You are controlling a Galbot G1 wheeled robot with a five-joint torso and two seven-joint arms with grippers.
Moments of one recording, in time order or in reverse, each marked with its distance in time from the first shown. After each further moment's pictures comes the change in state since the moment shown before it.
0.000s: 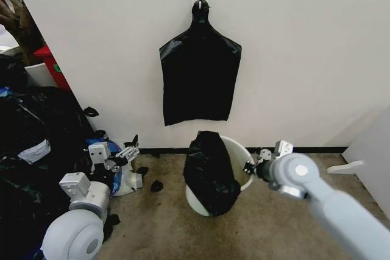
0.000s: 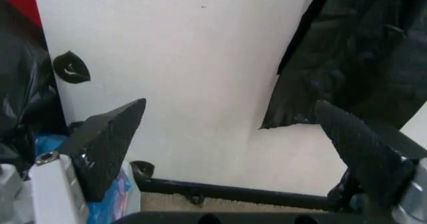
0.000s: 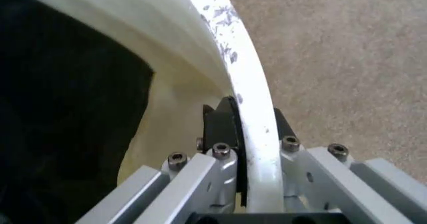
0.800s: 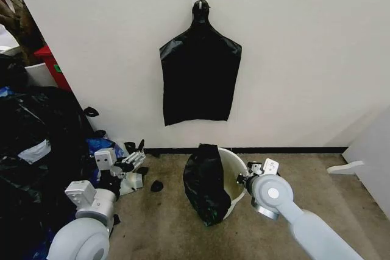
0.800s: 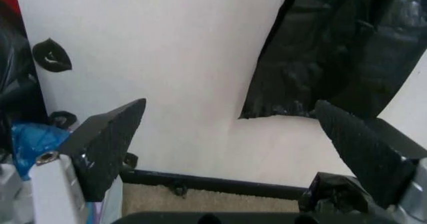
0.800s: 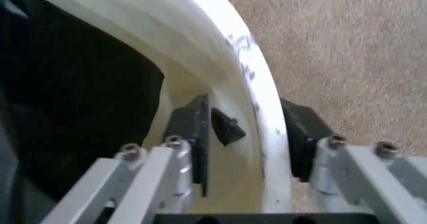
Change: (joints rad) left arm 0.046 -0.044 0.032 -0.033 0.038 -0.013 0.024; right arm -0.045 0.051 -0.031 -0.007 -0.147 0.048 0.012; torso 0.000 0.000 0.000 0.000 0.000
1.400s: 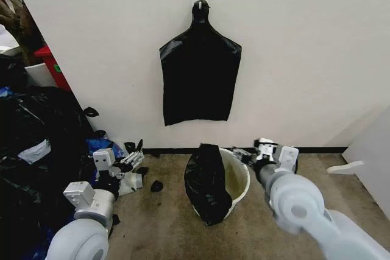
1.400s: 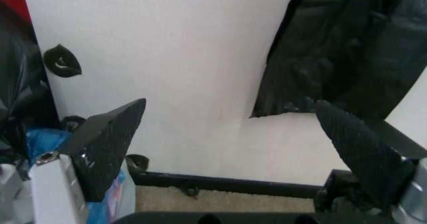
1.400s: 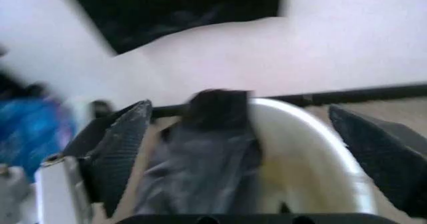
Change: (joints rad) left arm -0.006 0.030 -0.006 0.029 0.022 -0.006 0.001; right arm 0.003 -0.079 -0.116 0.347 -0.388 -0.020 -0.213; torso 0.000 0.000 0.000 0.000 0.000
